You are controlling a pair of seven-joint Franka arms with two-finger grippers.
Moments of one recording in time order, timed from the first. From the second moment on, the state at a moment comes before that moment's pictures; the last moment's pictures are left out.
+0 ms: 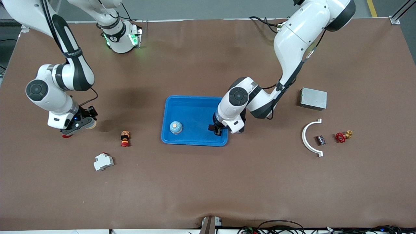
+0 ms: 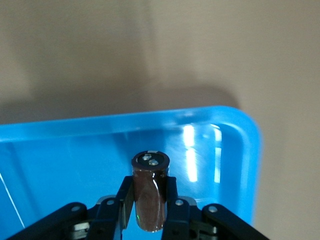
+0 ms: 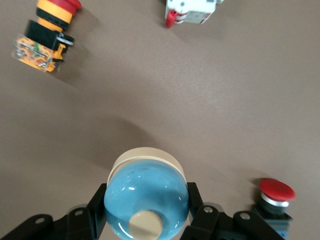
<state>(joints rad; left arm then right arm) -0.37 0.79 -0.39 -1.58 0.18 2.49 -2.19 -0.09 0.26 0.00 -2.25 -0.15 2.49 -0.54</state>
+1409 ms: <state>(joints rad) 0.02 0.57 -0.39 -1.72 0.19 2.05 -1.15 -0.09 0.41 0.01 -2.24 -0.15 2.58 -0.54</state>
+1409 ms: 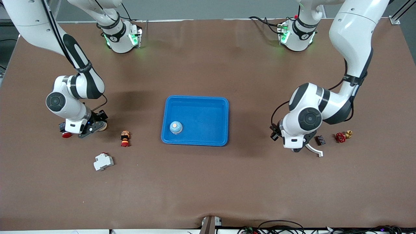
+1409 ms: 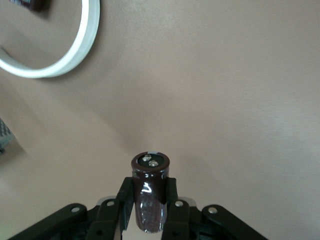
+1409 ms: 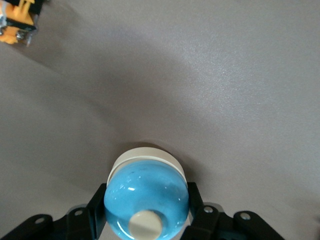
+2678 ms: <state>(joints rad) 0.10 0.63 -0.39 -1.74 0.30 2.19 -1.00 0.18 0.19 0.04 -2.05 0.12 2.06 0.12</state>
